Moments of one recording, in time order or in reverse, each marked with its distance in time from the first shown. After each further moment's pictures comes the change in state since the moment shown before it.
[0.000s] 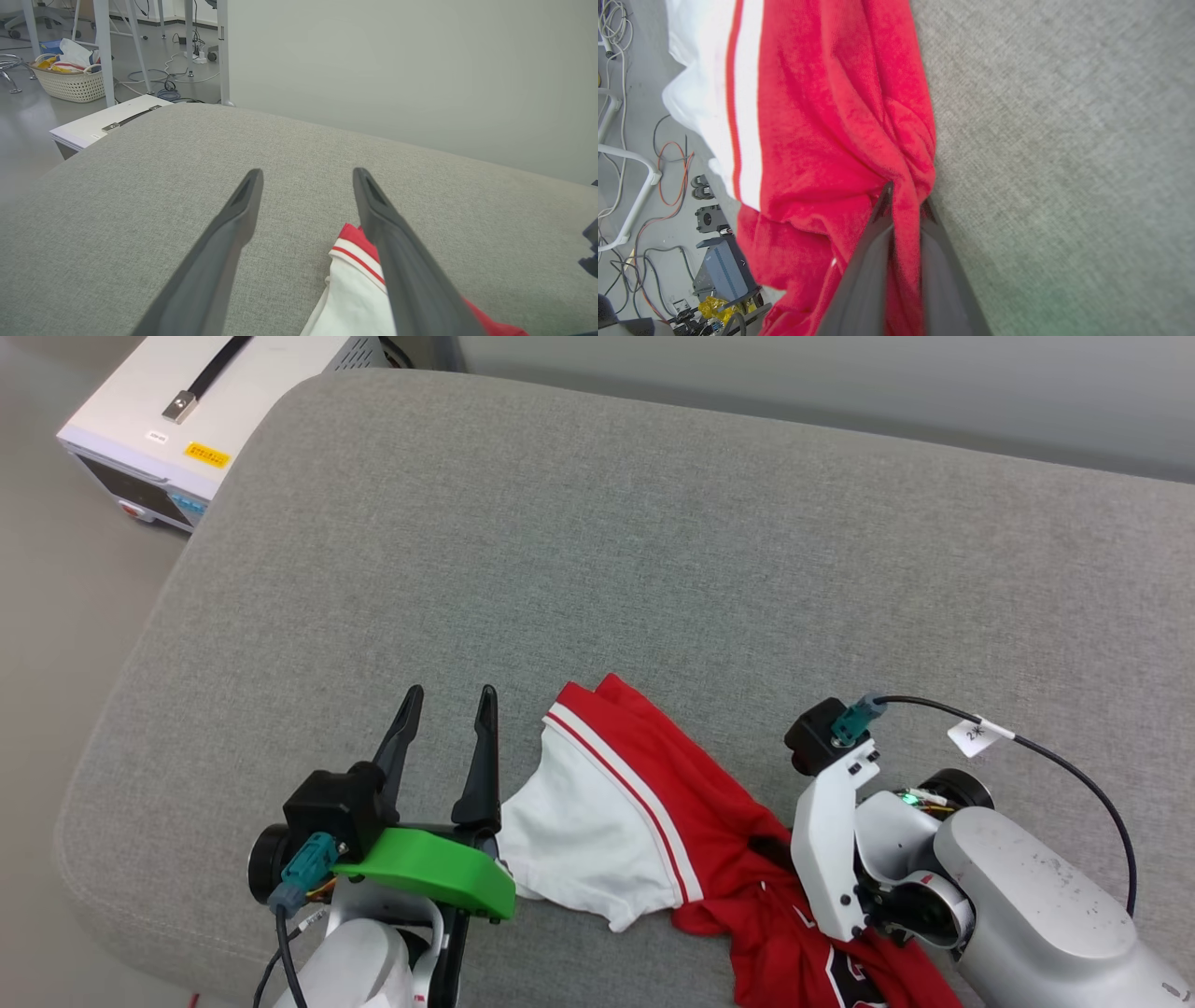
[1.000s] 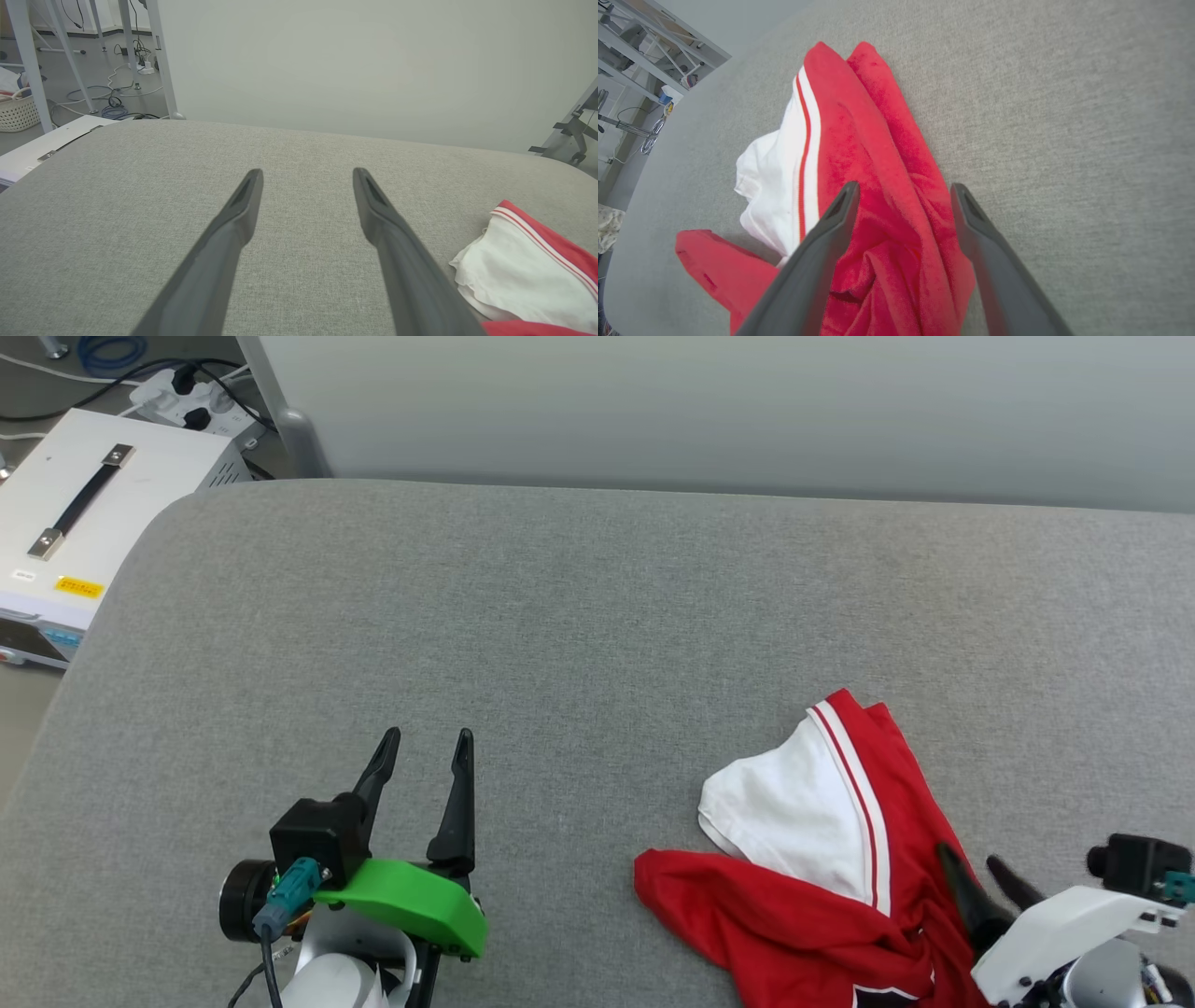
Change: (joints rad) left arm 0.061 0.066 -0.003 -0.023 0.007 0.018 0.054; right arm 0.542 0.248 -0.830 -0.249 -0.187 0.000 -0.358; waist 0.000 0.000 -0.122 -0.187
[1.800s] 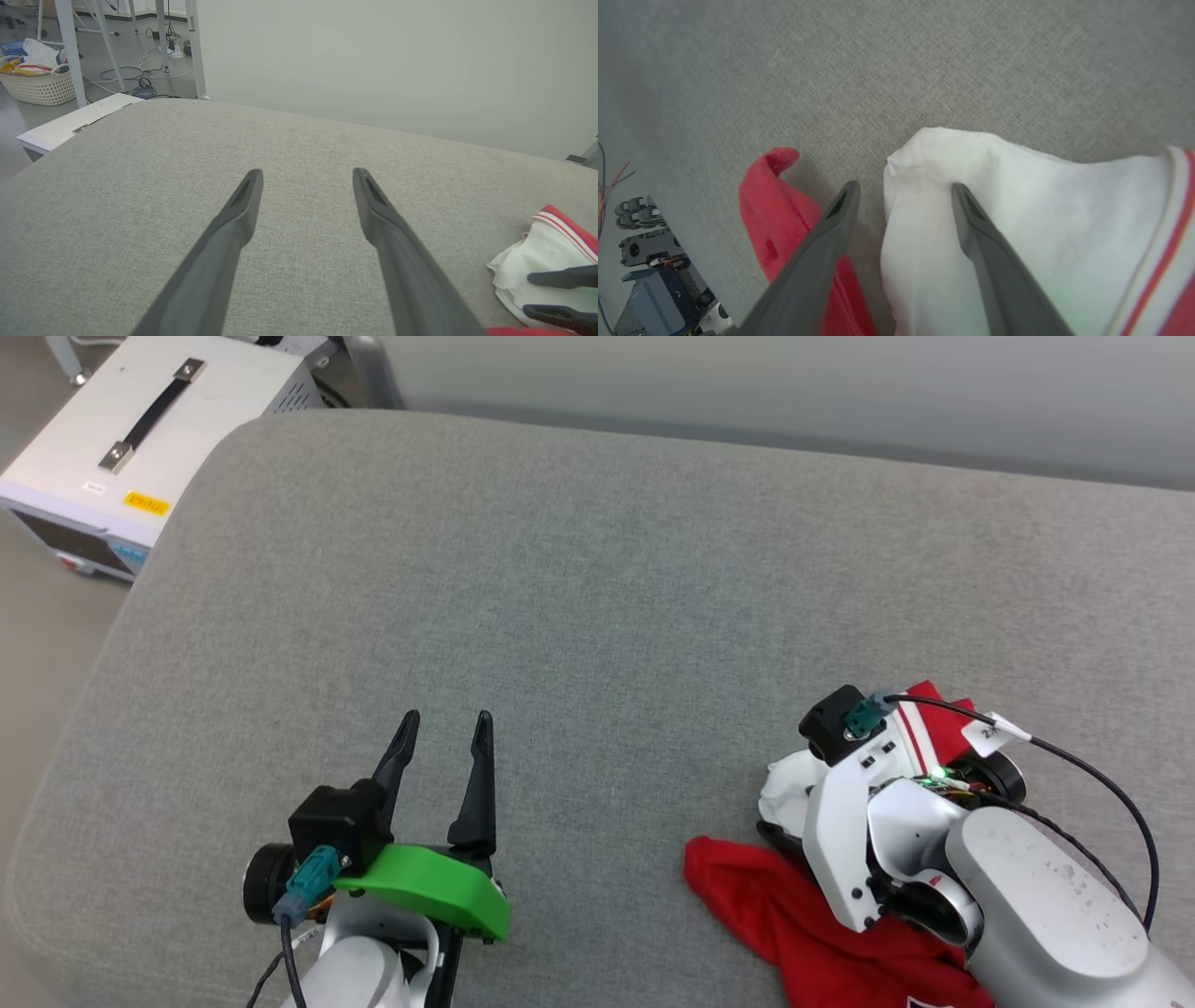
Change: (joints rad) left arm -0.034 -0.040 -0.011 0.028 -0.002 -0.002 -0.029; right arm -0.483 -0.237 0.709 0.122 -0.031 0.000 0.342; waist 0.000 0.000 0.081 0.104
